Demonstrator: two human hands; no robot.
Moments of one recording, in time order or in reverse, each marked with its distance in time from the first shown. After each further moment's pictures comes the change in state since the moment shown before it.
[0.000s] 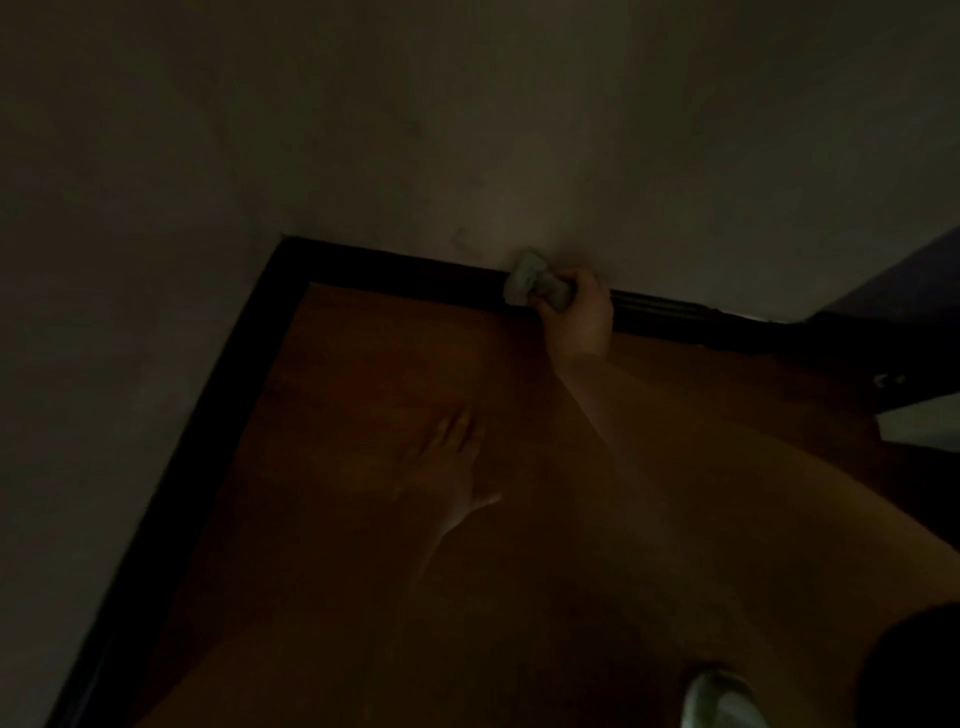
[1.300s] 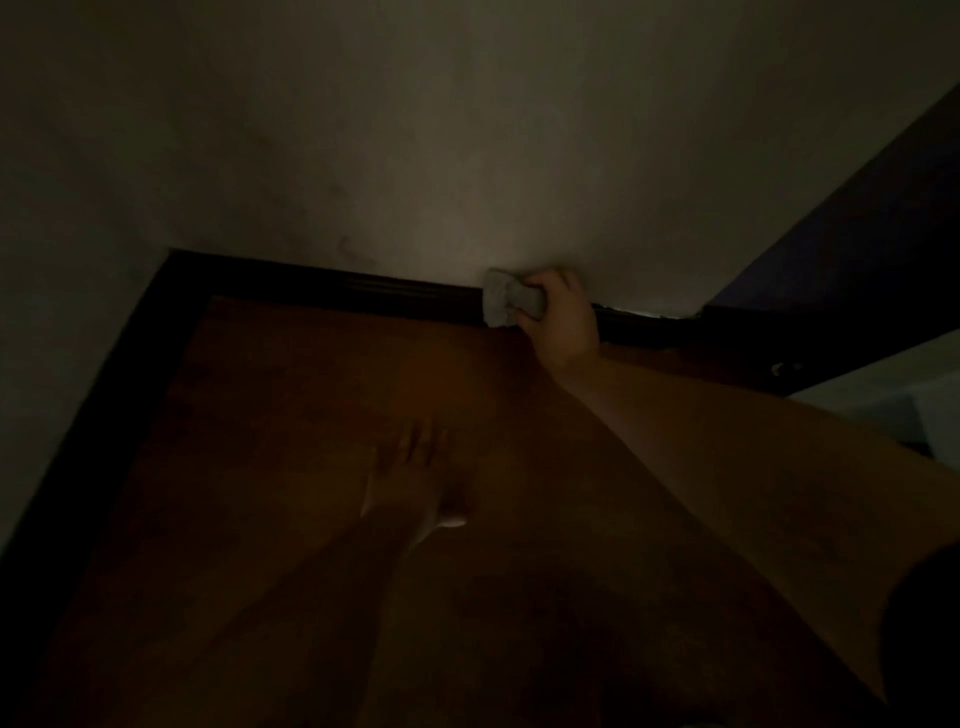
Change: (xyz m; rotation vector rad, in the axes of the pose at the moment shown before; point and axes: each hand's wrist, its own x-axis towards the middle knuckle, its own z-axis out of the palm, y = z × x) left_hand 0.023 0.081 0.011 0.096 -0.065 -0.035; right_hand 0.036 0.047 -0.109 -0.142 -0.212 -0.185
